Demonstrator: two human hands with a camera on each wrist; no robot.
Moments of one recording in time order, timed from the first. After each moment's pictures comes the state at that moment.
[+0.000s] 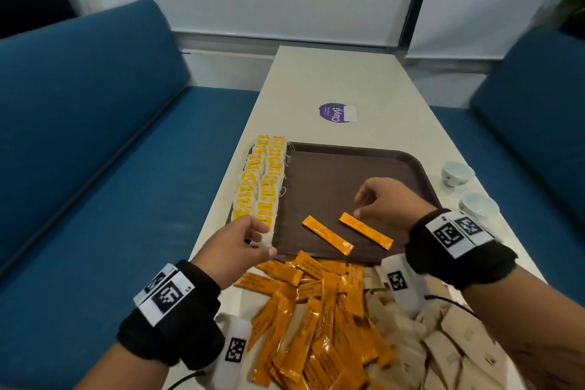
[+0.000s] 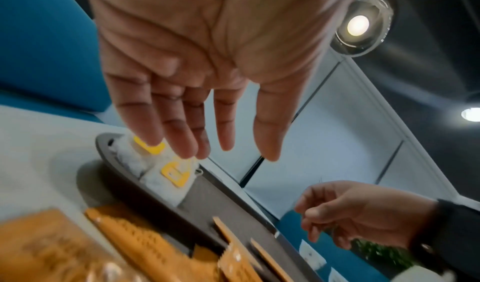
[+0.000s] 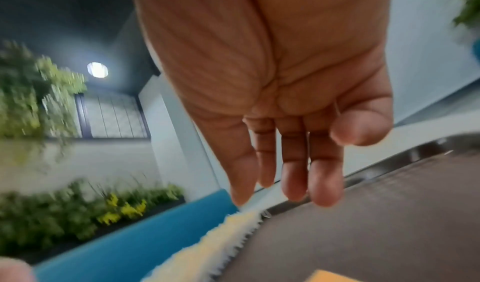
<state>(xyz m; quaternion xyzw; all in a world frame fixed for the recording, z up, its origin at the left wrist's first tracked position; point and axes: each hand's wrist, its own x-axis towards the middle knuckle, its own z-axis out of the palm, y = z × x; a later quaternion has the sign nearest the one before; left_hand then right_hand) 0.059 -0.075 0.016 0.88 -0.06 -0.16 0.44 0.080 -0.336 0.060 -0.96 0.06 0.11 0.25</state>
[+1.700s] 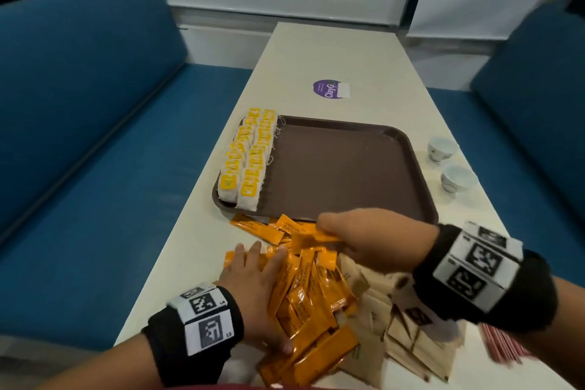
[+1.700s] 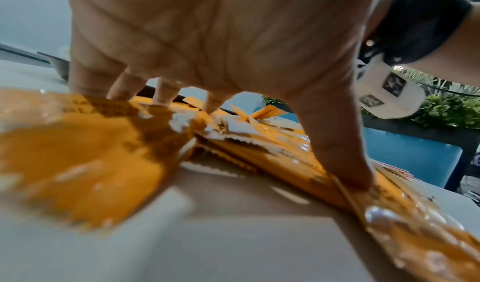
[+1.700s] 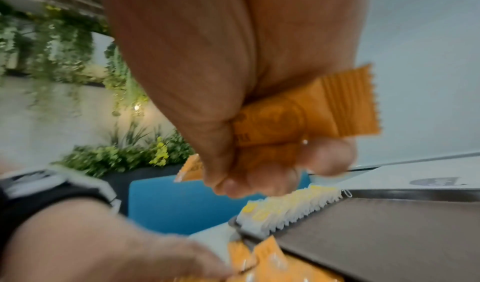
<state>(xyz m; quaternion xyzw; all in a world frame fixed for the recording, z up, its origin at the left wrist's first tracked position) -0.028 -0.120 -0.020 0.93 -0.17 -0.32 0.00 -0.017 -0.313 0.076 -0.94 -0.25 0.22 0.06</state>
